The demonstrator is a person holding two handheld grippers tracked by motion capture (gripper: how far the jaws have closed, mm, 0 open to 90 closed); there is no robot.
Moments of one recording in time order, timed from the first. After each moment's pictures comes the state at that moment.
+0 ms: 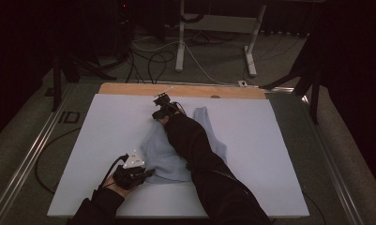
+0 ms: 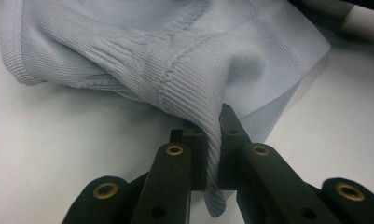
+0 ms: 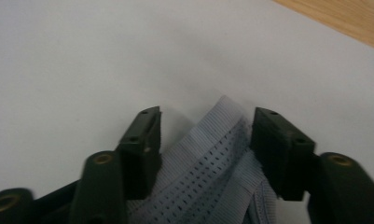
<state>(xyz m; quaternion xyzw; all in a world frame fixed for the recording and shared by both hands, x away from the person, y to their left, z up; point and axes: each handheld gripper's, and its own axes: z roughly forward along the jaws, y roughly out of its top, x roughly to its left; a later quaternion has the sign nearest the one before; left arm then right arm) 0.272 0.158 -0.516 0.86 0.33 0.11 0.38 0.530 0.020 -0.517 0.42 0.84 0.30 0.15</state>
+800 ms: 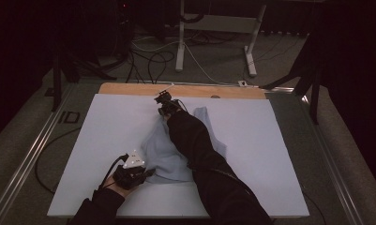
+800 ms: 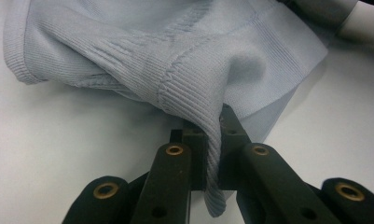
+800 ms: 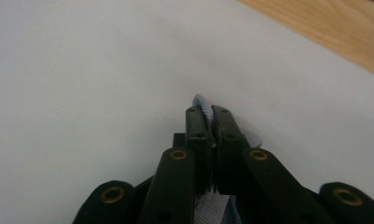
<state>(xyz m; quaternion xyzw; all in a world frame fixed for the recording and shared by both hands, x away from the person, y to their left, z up) 0.271 0.157 -0.513 0.85 0.33 0.11 0.39 0.530 0.013 -0.501 0.41 0.85 0.30 0.15</state>
